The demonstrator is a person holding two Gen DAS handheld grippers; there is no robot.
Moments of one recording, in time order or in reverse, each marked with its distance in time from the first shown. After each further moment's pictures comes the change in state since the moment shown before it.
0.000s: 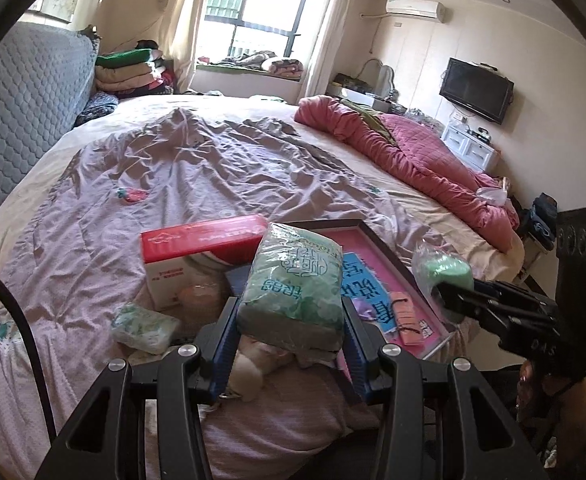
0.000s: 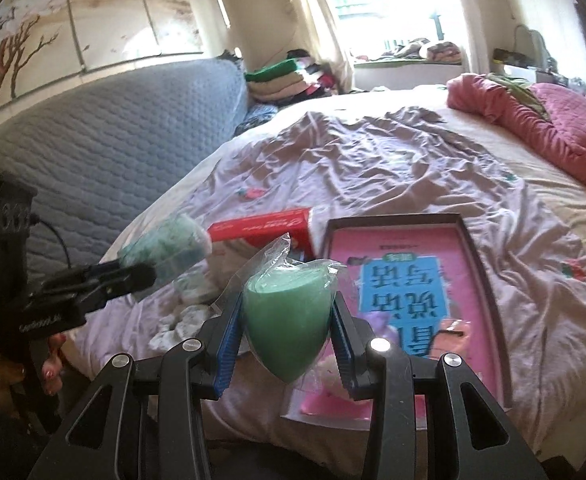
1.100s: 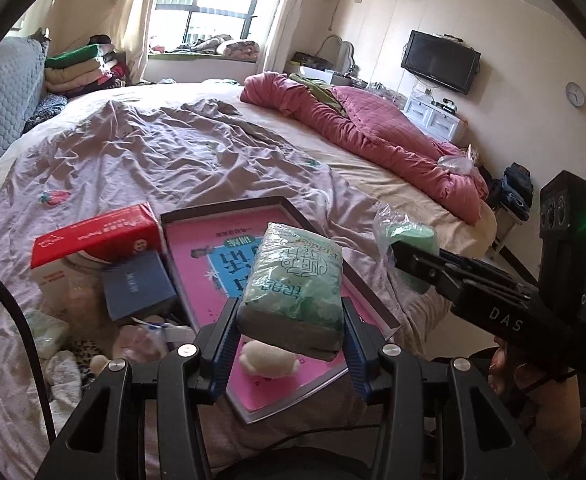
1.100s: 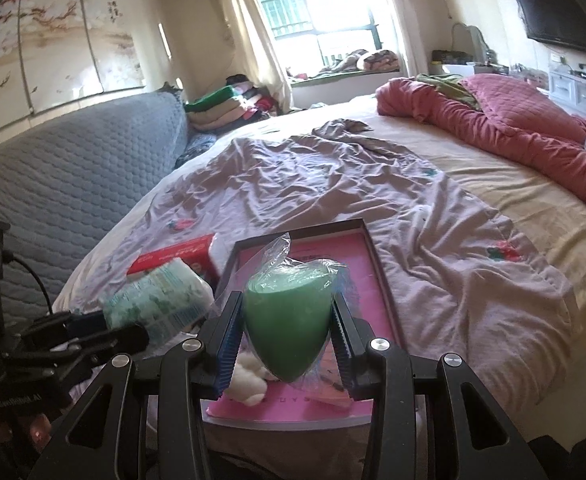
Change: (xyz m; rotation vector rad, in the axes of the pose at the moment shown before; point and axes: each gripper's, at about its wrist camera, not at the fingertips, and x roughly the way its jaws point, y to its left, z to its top) left arm 0.059 -0.105 -0.006 0.076 0.075 -0.107; right arm -0.037 -0.082 -0.012 0.121 -0.080 -0.163
